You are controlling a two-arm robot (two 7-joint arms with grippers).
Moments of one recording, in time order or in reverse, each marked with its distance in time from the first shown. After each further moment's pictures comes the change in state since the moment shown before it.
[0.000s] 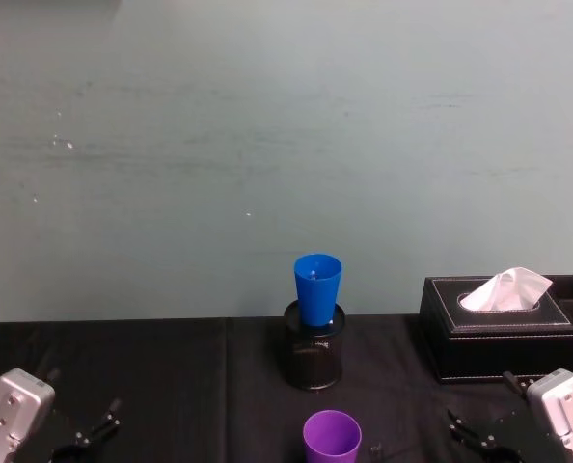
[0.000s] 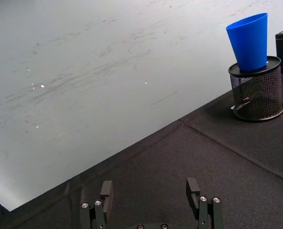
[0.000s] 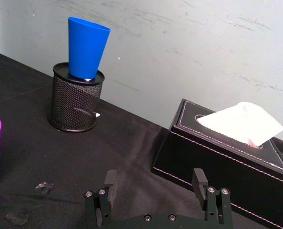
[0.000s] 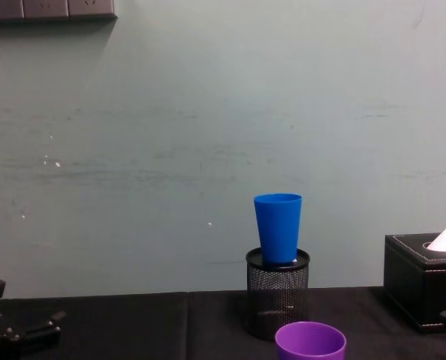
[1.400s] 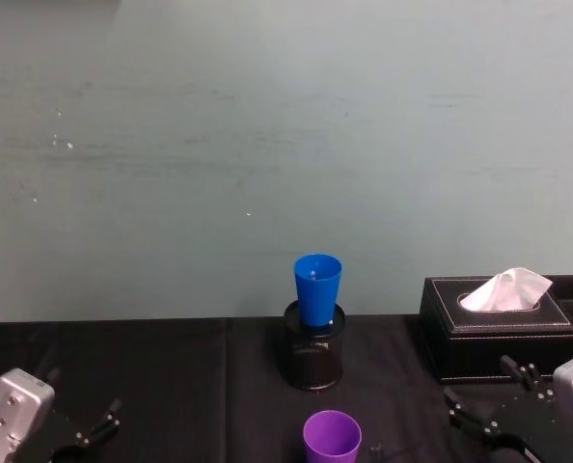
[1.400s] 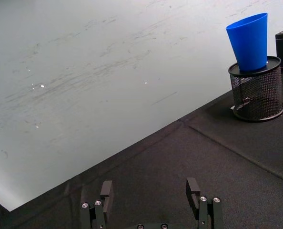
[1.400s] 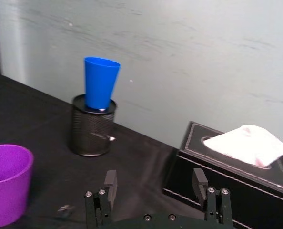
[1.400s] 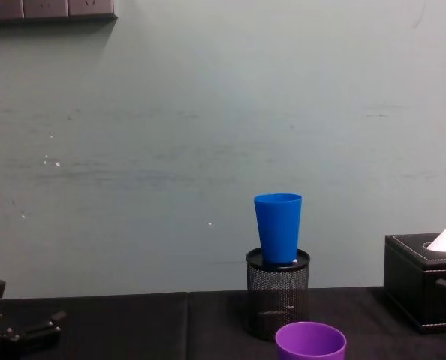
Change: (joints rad) left arm 0.000 0.000 0.000 0.000 0.000 0.000 0.000; right arm -0.045 0.005 0.080 -0.083 0.050 -0.013 0.089
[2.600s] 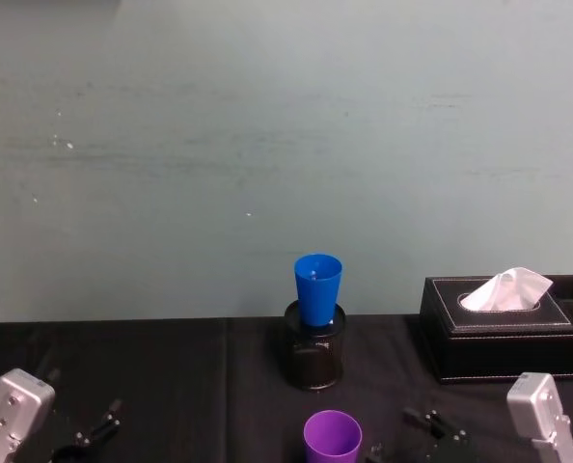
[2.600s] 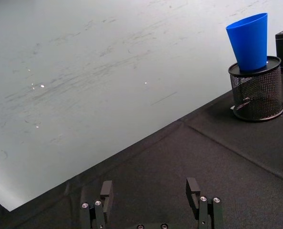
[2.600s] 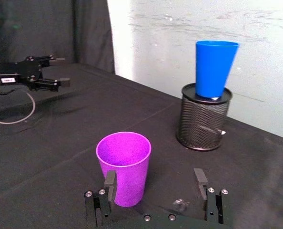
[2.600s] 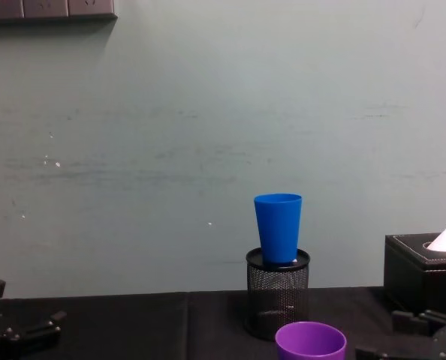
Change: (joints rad) left arm 0.000 0.000 0.000 0.000 0.000 0.000 0.000; right arm 0.092 -0.073 -0.040 0.157 0.156 0.020 0.513
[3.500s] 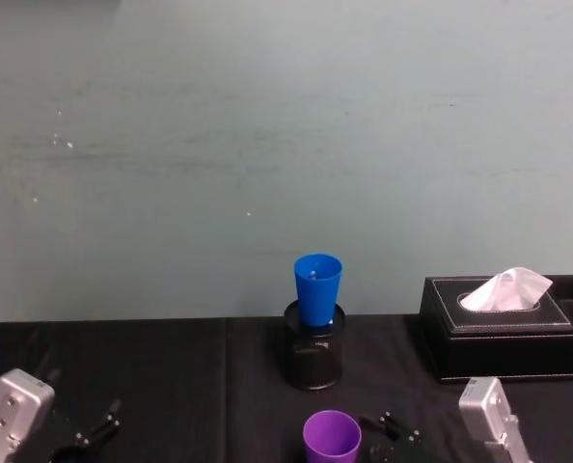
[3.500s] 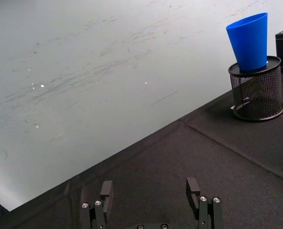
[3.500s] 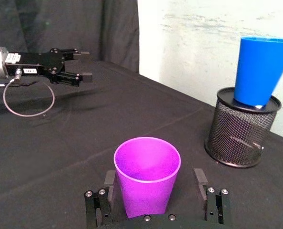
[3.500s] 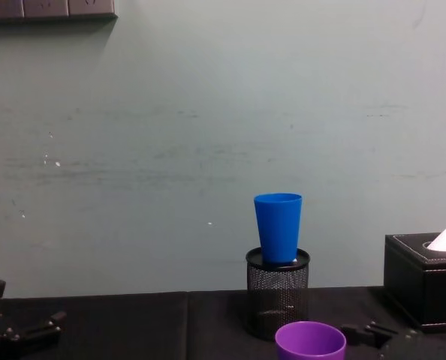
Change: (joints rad) left arm 0.000 0.000 0.000 0.000 0.000 0.000 0.000; right arm 0.132 -0.112 -0.063 0.220 -0.061 -0.106 0.136
